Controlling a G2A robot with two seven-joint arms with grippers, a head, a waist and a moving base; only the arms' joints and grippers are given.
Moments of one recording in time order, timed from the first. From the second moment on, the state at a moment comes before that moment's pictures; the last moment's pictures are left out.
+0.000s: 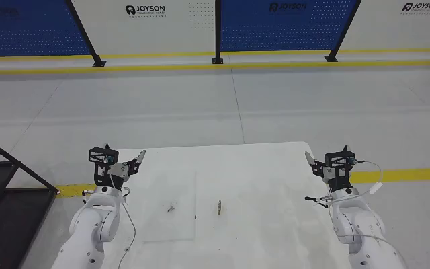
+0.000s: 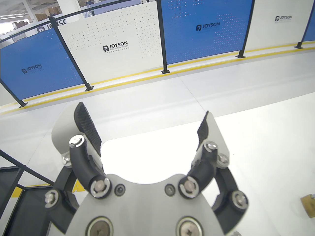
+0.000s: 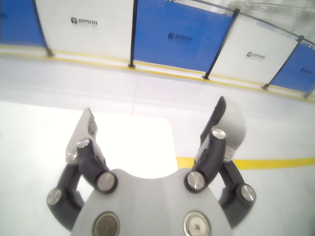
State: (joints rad) left arm 1.73 -1.15 -1.60 -1.80 1.33 0.00 0.00; right arm -1.73 -1.15 1.60 -1.80 -1.33 0.00 0.00
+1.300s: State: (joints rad) left arm 1.61 -1.19 -1.14 -1.73 1.55 -0.02 -0.98; right arm -1.73 -1.15 1.60 -1.80 -1.33 0.00 0.00
